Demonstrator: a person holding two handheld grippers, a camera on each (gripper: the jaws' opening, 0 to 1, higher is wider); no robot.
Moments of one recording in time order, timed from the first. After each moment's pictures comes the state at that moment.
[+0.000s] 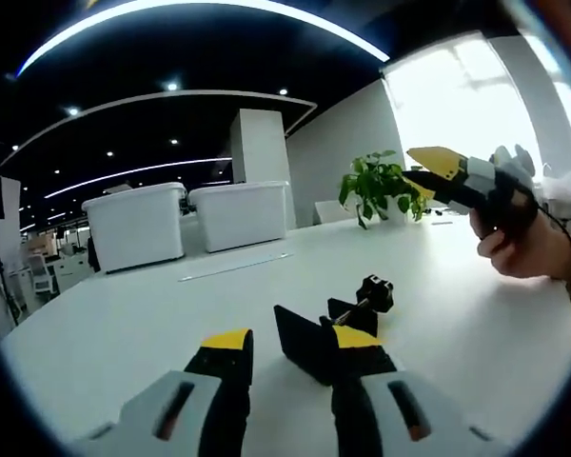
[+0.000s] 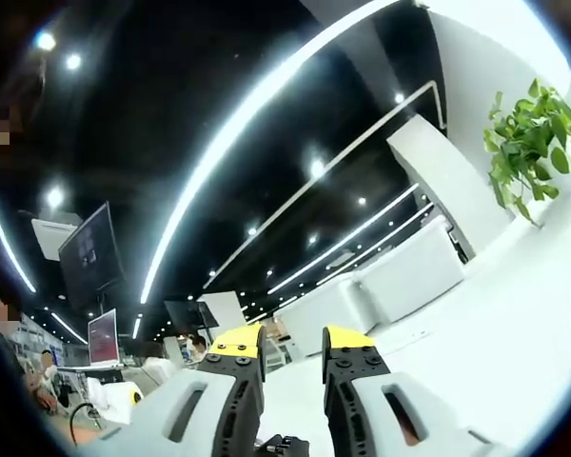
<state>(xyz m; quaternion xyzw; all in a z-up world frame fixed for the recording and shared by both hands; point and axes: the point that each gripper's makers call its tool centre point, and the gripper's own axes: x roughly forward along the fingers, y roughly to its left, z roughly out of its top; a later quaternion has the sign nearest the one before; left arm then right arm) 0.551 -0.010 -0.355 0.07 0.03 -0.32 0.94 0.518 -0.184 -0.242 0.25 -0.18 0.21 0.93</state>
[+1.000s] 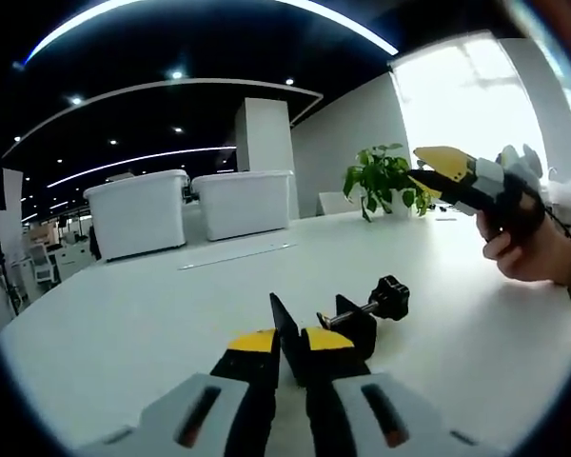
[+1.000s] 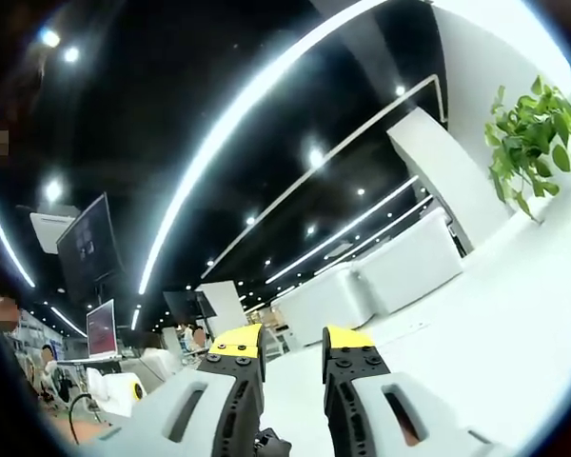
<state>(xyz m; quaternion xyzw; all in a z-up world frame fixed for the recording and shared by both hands) 0.553 -0.009 -0.361 0.06 0.05 -0.31 0.95 0.523 -0.179 -0.252 0.25 -0.15 0.22 0.93</state>
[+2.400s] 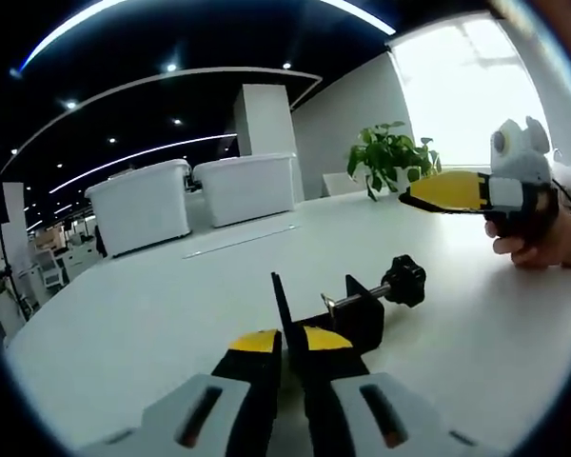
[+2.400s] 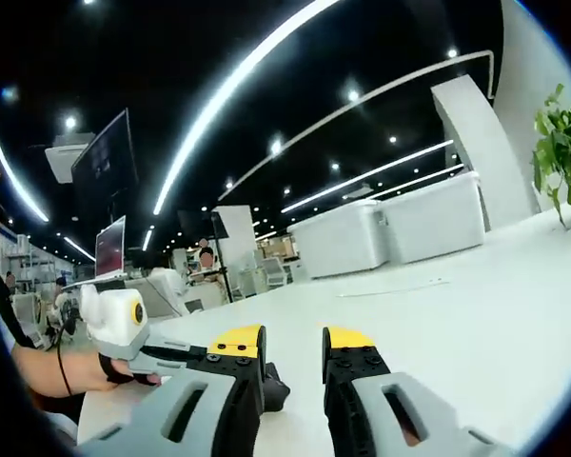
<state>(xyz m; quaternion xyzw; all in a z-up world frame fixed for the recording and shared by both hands) 0.559 -0.007 -0.377 0.10 0.08 -0.30 0.95 0.529 -0.120 -0.308 0.12 -0.03 0.28 0.95</state>
